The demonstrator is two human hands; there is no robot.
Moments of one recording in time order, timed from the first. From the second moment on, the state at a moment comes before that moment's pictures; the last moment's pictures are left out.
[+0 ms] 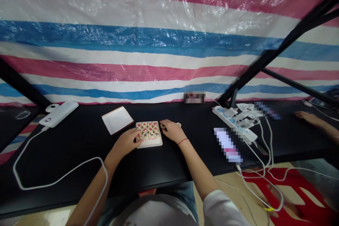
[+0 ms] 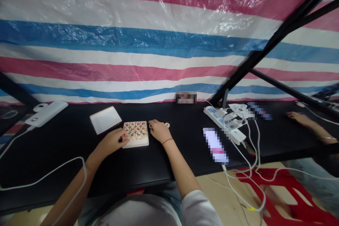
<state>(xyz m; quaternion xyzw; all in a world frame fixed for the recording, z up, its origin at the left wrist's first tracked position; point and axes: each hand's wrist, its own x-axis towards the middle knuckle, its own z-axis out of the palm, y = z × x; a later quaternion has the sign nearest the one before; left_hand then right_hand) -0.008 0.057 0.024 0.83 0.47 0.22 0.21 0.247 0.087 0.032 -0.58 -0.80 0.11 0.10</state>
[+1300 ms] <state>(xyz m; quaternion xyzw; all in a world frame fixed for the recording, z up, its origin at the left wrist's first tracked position) -0.006 0.029 0.024 0.85 0.44 0.28 0.12 0.197 0.033 0.030 -0.53 -0.66 0.35 0.40</state>
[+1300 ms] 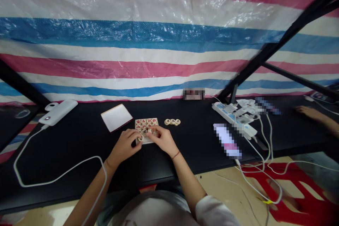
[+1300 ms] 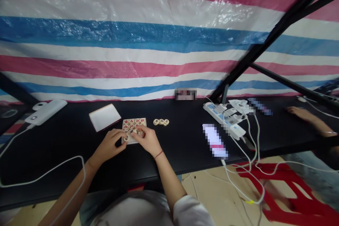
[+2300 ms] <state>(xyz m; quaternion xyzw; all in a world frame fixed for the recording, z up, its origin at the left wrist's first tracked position) -0.014 0.037 0.003 0.86 0.41 0.28 0.12 0.186 0.024 0.046 -0.47 -0.82 0.23 0.22</state>
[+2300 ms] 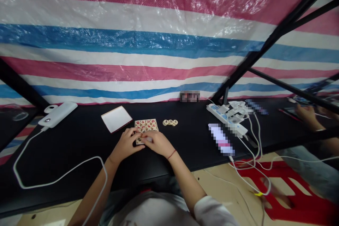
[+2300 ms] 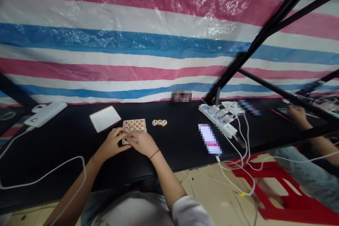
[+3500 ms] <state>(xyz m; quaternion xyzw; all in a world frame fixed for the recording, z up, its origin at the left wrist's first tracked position) 0.016 0.051 0.009 0.78 0.46 0.41 0.07 0.201 0.073 0.022 -0.44 -0.70 0.38 0.41</state>
